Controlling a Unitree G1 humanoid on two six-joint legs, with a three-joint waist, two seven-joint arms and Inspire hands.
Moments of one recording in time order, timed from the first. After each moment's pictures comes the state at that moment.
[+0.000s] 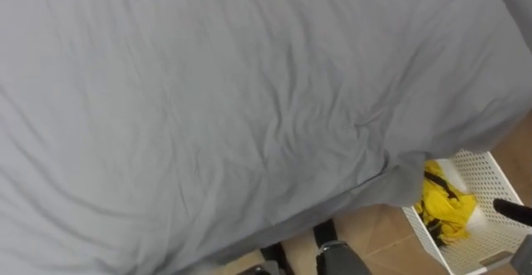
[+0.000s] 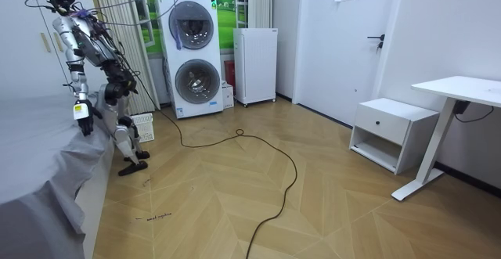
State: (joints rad) left arm -0.05 0.27 -0.20 1.17 -0.24 0.12 0.19; right arm -0.32 -0.52 -0.22 1.26 0.42 -0.07 -0.50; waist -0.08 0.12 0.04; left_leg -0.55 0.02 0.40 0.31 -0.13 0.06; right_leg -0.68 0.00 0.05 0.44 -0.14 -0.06
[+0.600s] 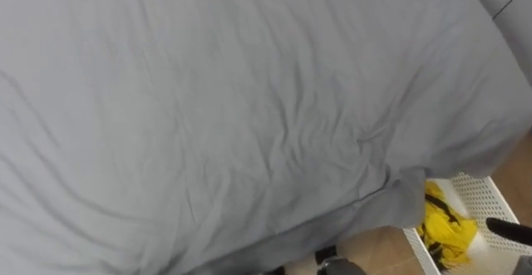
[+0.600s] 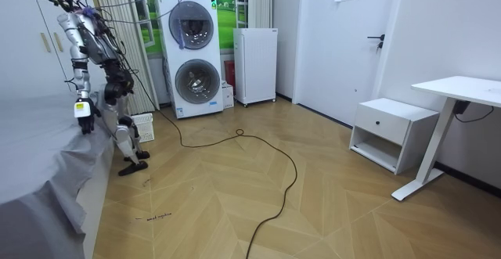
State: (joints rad) left arm 0.00 0.27 -0.20 1.13 -0.18 0.10 0.16; right arm -0.20 -0.46 -0.12 1.25 0.41 -0.10 -0.45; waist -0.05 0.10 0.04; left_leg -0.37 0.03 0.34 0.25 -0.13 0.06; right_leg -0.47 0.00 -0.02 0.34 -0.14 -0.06
